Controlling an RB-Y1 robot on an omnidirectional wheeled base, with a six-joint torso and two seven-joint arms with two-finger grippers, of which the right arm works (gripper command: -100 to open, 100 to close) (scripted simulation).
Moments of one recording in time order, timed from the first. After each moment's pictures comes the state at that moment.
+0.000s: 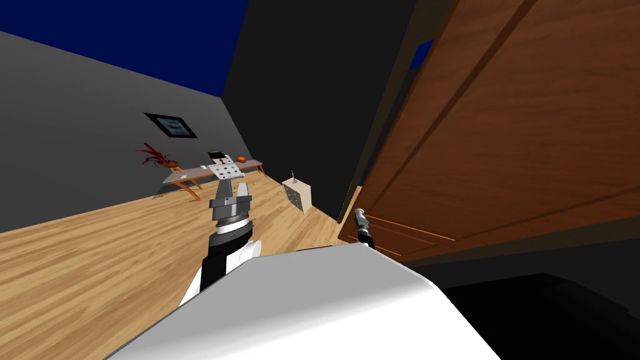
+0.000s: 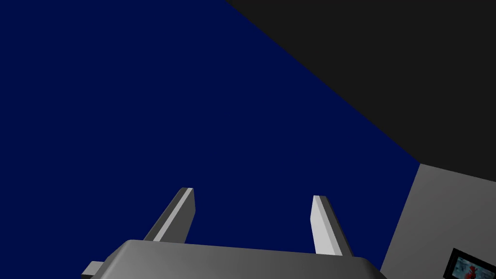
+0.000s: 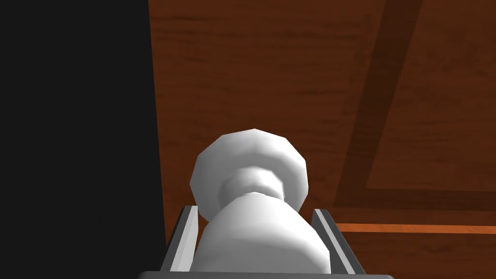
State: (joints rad) arm 0.10 -0.29 0.05 -0.82 -0.65 -0.83 -1.40
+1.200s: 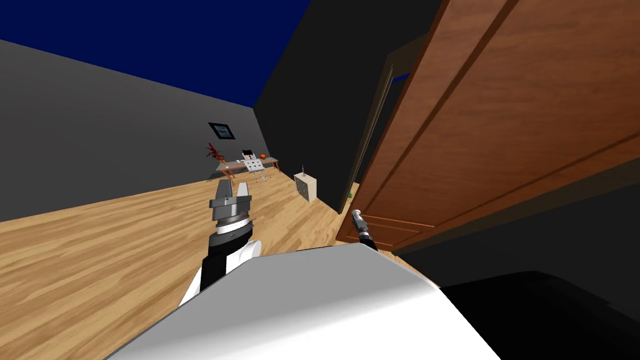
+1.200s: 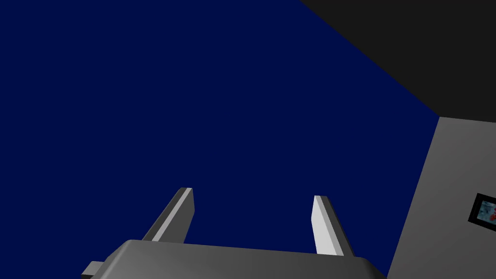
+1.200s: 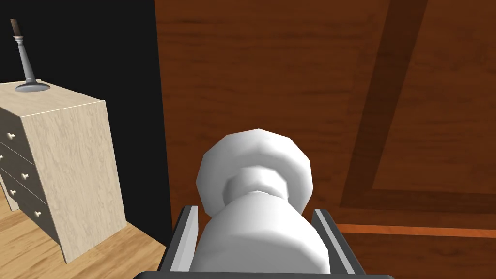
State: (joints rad) arm 0.16 -0.39 0.21 -0.85 -0.58 -0.87 -1.55
